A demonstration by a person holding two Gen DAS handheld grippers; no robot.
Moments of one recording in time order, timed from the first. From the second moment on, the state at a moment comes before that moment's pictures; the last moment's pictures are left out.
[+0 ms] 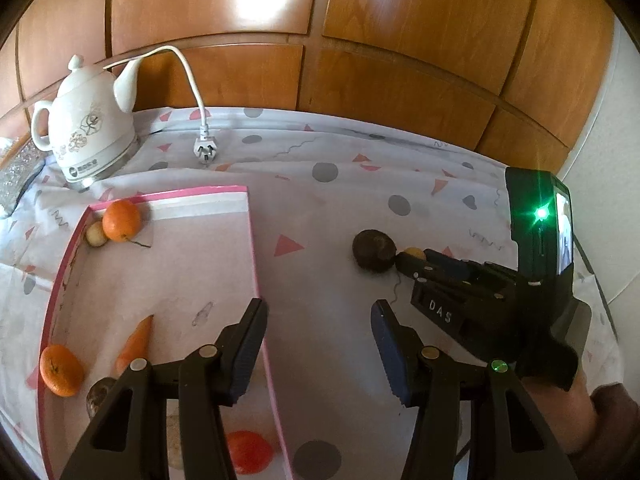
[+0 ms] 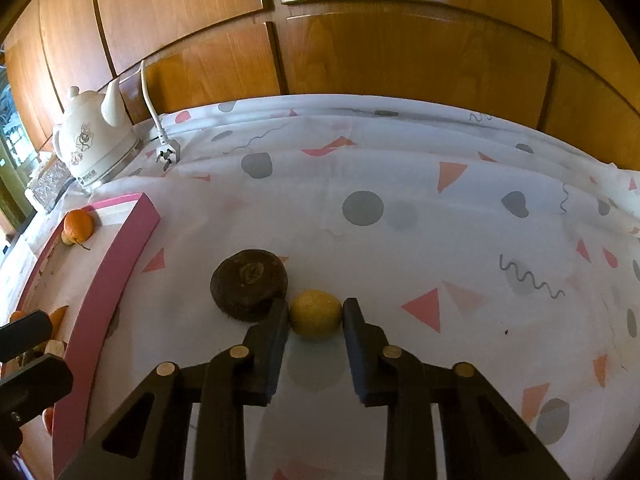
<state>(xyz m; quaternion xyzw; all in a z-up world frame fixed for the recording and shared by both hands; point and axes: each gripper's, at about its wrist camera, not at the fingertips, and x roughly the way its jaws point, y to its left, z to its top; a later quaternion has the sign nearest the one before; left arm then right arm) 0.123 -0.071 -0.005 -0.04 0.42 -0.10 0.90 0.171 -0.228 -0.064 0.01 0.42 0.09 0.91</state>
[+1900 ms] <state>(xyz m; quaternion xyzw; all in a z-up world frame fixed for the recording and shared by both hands) 0.157 -0.143 -0.053 -0.01 0.45 -0.11 0.89 0.154 -0.282 -0.066 0.05 0.41 0.00 0.91</state>
